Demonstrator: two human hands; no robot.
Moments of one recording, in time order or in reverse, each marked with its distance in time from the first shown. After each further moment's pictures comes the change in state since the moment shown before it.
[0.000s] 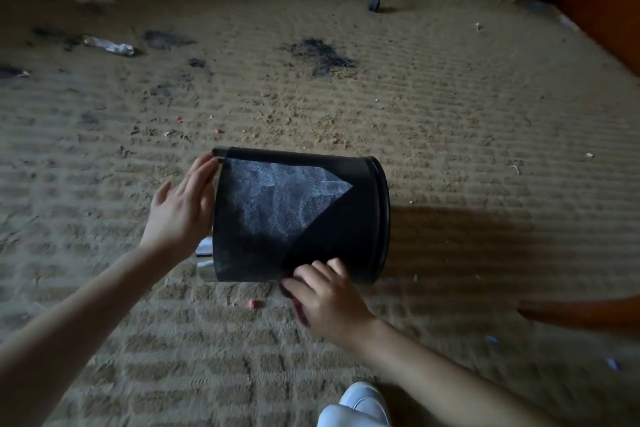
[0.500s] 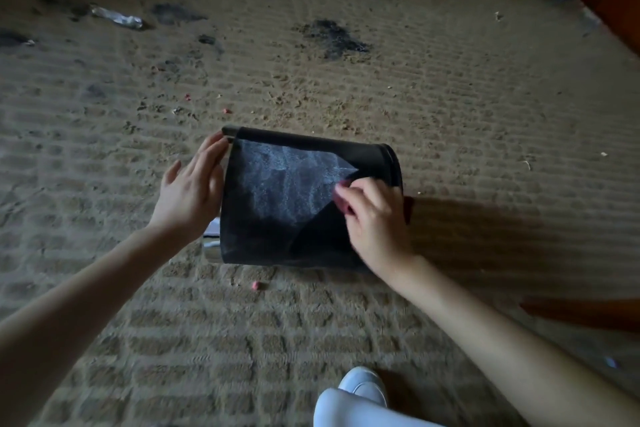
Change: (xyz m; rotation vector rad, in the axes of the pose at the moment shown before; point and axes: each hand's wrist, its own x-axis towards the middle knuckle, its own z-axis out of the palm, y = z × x) left_hand -0.005 -0.002 0.004 -0.039 0.021 0.015; right_hand 0.044 0.048 -0.047 -0.010 0.237 0.298
